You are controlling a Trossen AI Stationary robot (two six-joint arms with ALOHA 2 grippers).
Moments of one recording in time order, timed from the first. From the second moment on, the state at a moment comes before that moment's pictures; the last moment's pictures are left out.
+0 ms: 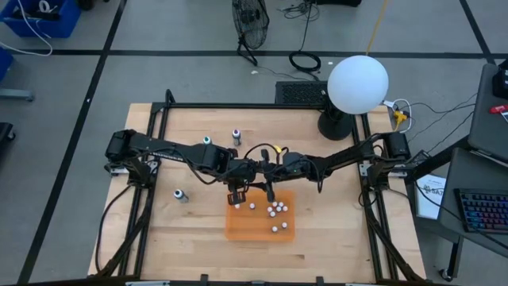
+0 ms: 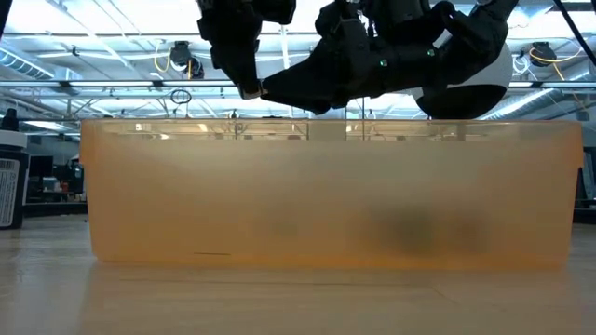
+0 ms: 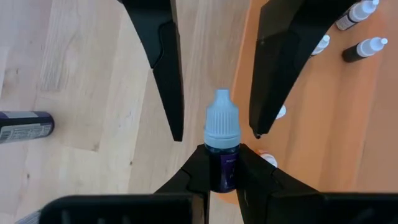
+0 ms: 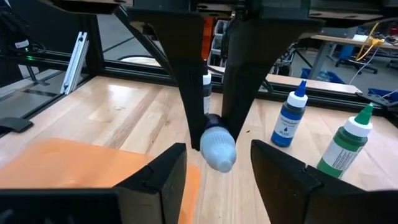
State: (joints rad) left arm -0.13 1.75 1.55 -1.00 -0.10 -0.29; right arm 0.02 1.78 0.82 0.79 -0.11 -0.10
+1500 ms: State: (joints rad) left arm -0.21 1.68 1.55 -0.71 -0.31 -0.05; right arm 0.27 1.44 1.14 -0.47 0.32 -0.19
